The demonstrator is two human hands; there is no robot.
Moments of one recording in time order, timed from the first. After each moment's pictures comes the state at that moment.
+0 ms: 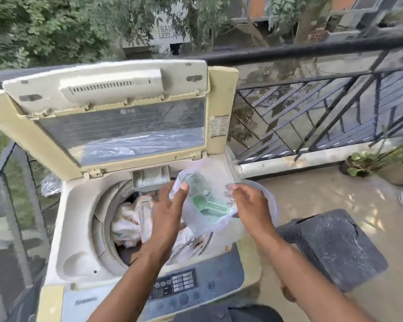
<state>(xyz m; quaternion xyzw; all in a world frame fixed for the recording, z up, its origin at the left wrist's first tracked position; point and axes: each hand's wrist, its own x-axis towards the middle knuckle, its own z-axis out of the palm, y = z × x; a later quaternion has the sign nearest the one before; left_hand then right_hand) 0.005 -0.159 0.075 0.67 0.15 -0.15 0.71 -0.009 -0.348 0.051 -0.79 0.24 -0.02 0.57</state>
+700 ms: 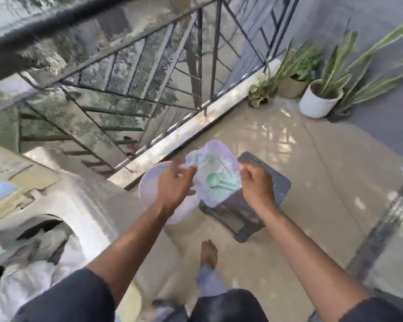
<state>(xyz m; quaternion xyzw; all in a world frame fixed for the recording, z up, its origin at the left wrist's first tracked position) 0.022 -0.534 -0.016 0.78 -0.06 -0.34 0.52 -0.118 -0.690 -0.038 -0.77 0.47 -0.13 0.41</state>
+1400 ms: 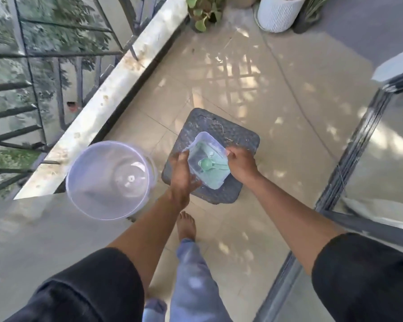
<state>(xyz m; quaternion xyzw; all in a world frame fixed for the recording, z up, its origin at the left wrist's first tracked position) -0.055 -0.719 -0.218 0.67 0.12 -0.57 0.47 -0.182 -0.838 -0.264 -0.70 0.58 0.06 0.41</state>
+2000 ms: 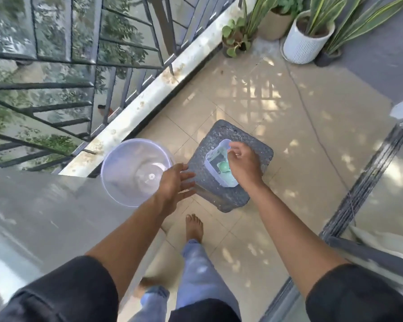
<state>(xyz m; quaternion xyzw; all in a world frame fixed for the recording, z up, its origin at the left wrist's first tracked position) -0.016 -0.633 -0.142 0.67 0.14 -0.56 0.47 -0.143 -0.787 -0.153 -0.68 0.56 -0.05 0.47</state>
